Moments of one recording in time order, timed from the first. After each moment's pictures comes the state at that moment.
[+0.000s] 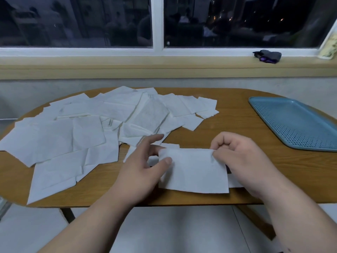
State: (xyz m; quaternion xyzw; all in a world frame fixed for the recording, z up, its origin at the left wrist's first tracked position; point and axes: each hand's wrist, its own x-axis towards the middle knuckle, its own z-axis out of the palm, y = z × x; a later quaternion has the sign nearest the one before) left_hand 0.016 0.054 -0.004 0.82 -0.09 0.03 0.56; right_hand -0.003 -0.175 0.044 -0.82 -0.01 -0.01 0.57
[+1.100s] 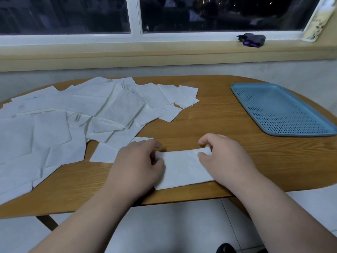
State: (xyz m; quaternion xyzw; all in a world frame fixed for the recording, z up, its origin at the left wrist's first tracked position) left_hand 0.032 -0.010 -0.012 0.95 -0.12 0.10 0.26; right_hand 0.017 -0.223 -0.004 -0.97 0.06 -0.08 0.22
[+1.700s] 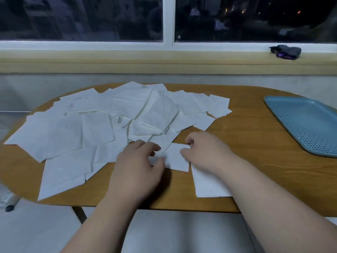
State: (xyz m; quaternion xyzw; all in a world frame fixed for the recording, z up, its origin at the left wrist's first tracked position) left_hand 0.027 0.067 -0.006 0.94 -0.03 0.16 0.30; right_hand 0.078 -0.113 0.017 -0.98 -0.03 0.04 0.20
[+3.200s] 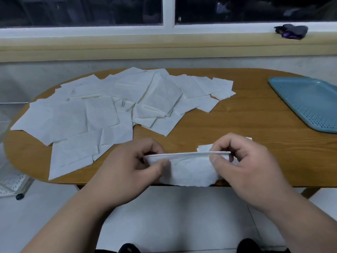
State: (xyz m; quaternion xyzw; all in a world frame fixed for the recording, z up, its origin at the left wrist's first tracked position) left_hand -0.024 0.106 0.015 0.88 -0.17 0.05 0.44; right_hand -0.042 -0.134 0.016 -0.85 -0.07 -0.09 0.52
